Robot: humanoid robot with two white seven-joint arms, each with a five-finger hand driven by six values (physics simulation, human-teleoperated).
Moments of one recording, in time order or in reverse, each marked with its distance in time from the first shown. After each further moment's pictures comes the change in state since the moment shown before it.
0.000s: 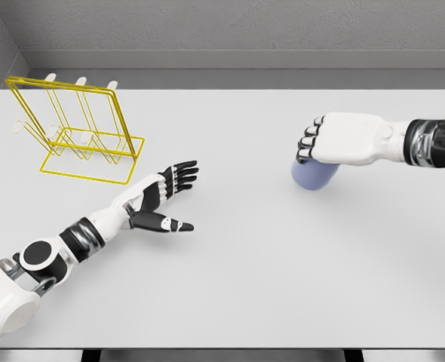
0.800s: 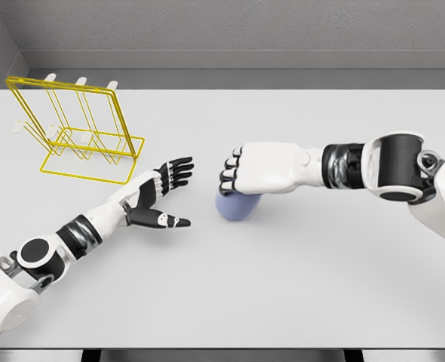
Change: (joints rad) left arm -0.002 0.001 0.012 0.013 0.001 0.001 0.005; right arm 0.000 0.234 0.103 -0.008 -0.002 0.001 -0.001
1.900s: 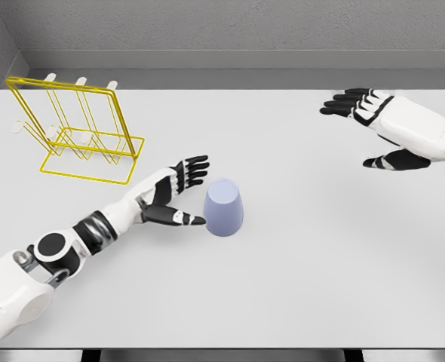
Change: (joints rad) left arm -0.032 -0.065 -0.011 -0.002 -0.001 0.059 0.000; right arm 0.511 -0.064 -0.792 0.052 -0.514 -0.001 0.000
